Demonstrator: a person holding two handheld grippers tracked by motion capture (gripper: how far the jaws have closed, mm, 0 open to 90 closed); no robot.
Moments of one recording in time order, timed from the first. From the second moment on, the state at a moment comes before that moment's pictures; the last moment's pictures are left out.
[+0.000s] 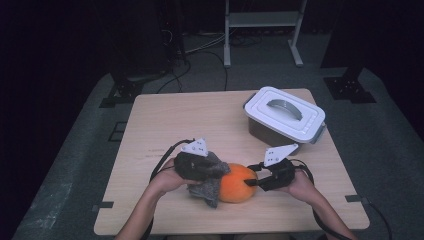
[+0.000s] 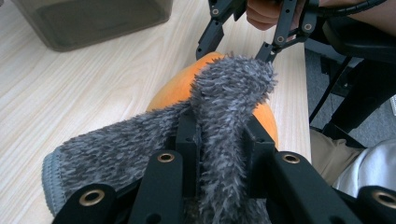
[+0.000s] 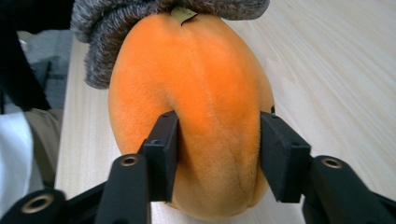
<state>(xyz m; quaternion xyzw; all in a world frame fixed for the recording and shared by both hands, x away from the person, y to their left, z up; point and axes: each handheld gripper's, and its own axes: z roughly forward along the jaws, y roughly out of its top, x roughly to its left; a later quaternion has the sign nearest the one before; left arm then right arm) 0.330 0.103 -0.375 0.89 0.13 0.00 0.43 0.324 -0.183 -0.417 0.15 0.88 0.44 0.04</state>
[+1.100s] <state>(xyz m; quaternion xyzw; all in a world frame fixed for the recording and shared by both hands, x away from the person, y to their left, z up) 0.335 0.092 -0.379 0.89 0.13 0.00 0.44 0.315 -0.184 -0.409 0.14 0.90 0.42 0.05</state>
